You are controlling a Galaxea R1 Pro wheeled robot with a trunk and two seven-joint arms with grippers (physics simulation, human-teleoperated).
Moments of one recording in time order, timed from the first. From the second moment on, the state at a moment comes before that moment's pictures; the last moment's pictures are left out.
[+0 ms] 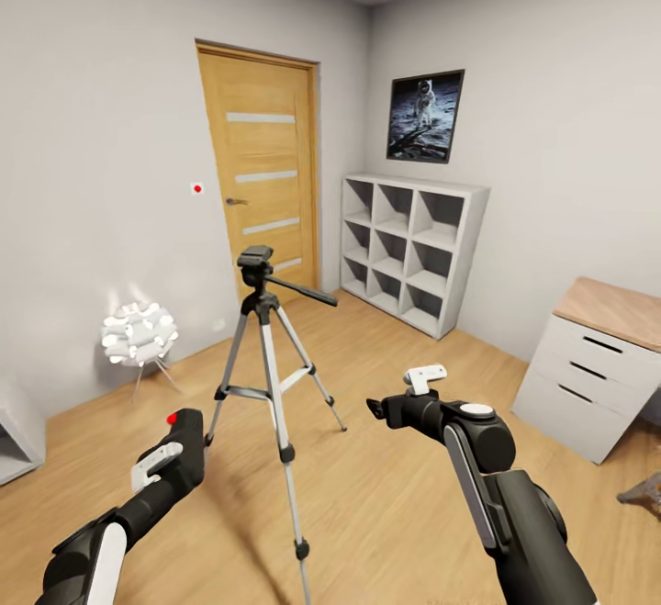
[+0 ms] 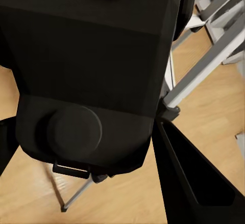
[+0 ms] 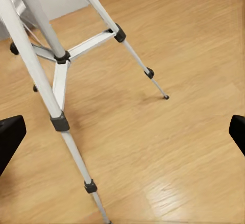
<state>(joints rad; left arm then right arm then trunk) -0.20 -0.10 0.47 -1.36 0.24 0.65 -0.22 -0.42 0.06 0.13 -1.62 0.01 0.97 0.21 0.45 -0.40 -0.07</state>
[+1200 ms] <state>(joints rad) -0.20 -0.10 0.46 -1.36 0.24 0.64 -0.21 -0.40 0.06 0.13 -1.62 0.01 0.97 0.21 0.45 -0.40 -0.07</state>
